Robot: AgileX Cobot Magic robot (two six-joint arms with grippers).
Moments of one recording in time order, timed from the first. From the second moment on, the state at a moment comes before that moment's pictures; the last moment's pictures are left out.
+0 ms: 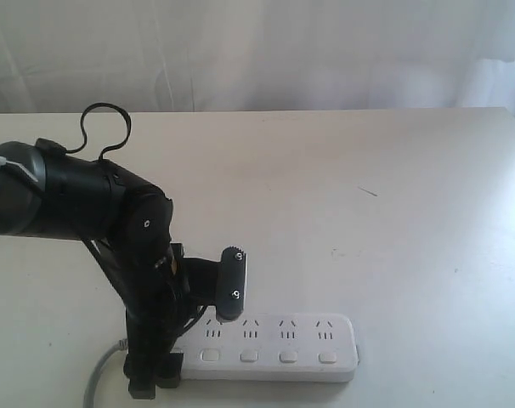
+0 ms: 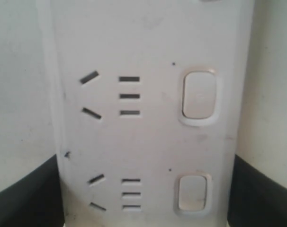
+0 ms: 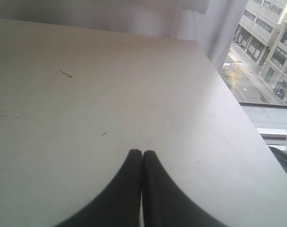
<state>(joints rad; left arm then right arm) -0.64 1.82 -1.02 -0.07 0.73 0.93 -0.08 0.01 0.00 -0.02 0.36 -0.07</state>
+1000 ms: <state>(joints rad) -0.64 1.86 -1.04 -0.07 0.76 0.90 -0.08 0.01 0.00 -0.02 0.36 -0.07</state>
